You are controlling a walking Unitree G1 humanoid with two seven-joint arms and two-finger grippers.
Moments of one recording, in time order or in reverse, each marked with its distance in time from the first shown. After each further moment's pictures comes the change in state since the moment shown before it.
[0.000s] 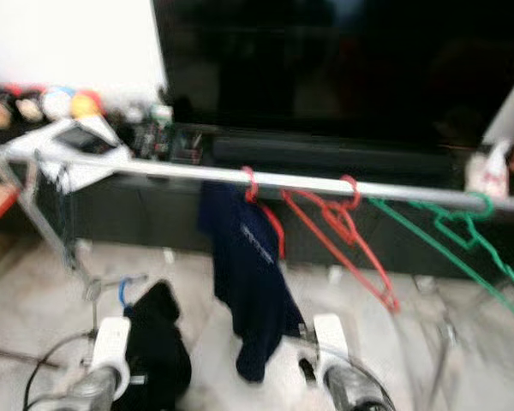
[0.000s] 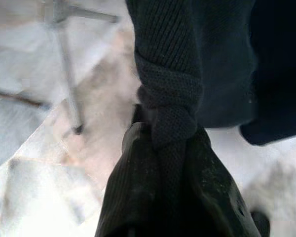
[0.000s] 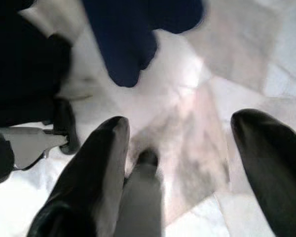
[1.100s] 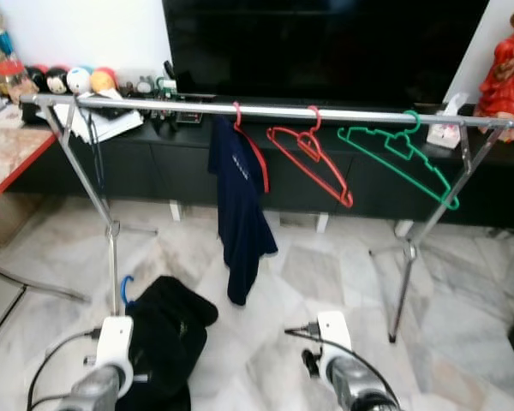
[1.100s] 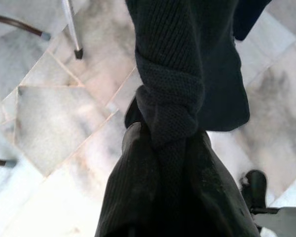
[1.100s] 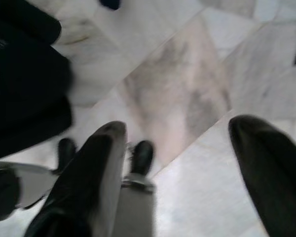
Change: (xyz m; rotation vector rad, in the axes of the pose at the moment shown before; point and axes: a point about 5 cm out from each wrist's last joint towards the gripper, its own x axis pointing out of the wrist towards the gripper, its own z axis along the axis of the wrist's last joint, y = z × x) left arm -0.002 0.001 -0.010 -0.012 0.040 0.015; right arm 0.000 0.001 0.006 -0.001 -0.025 -0.003
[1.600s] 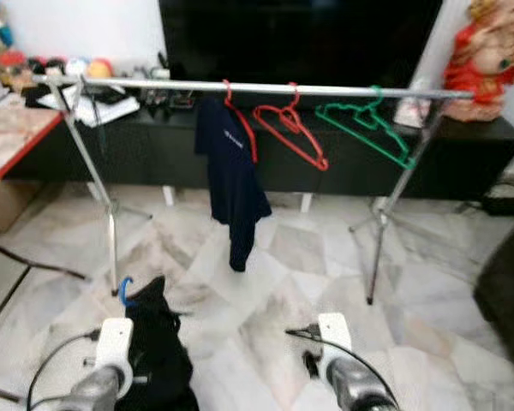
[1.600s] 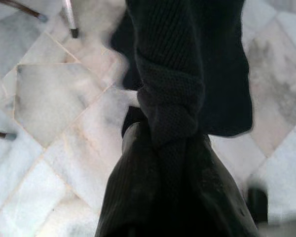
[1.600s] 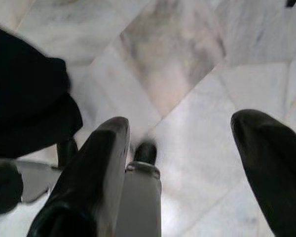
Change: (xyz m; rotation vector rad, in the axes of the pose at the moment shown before) left arm 0.001 0.001 0.006 0.000 -0.015 0.001; right arm 0.000 -0.001 -0.006 0.010 0.016 -0.007
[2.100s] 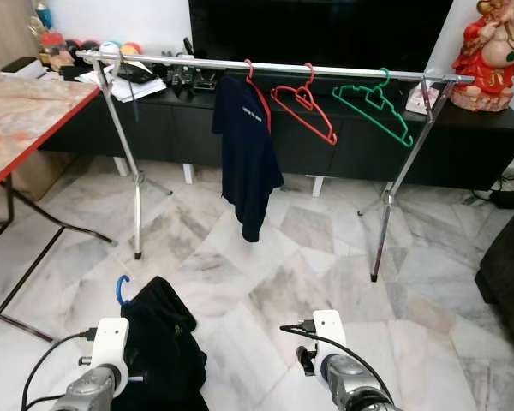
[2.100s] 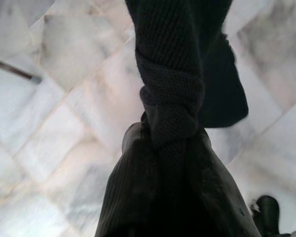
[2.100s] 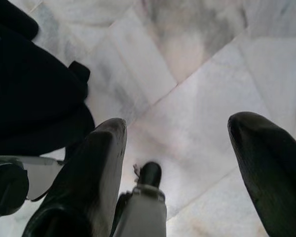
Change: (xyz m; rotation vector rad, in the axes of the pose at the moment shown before) left arm -0.001 0.002 -0.003 0.001 0.010 0.006; right arm 0.000 0.002 0.012 -0.007 -0.031 0.004
